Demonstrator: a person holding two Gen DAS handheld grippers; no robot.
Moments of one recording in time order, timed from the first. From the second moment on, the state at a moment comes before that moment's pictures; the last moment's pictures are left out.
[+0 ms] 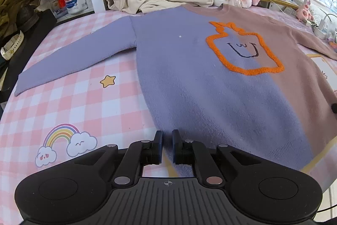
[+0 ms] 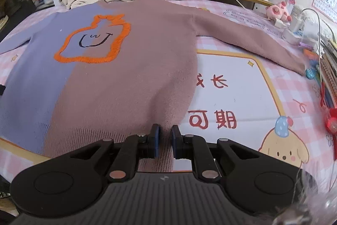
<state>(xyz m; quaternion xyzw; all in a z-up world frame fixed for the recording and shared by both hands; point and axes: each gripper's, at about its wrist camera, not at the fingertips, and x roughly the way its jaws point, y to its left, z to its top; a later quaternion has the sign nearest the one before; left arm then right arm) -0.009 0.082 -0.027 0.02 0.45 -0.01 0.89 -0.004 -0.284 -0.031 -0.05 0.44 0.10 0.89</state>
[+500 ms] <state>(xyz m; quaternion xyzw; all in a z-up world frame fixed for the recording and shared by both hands) -0.018 0.097 -0.020 -0.05 0.44 0.01 0.90 -0.009 -0.291 -0.027 0.00 0.47 0.08 0.88</state>
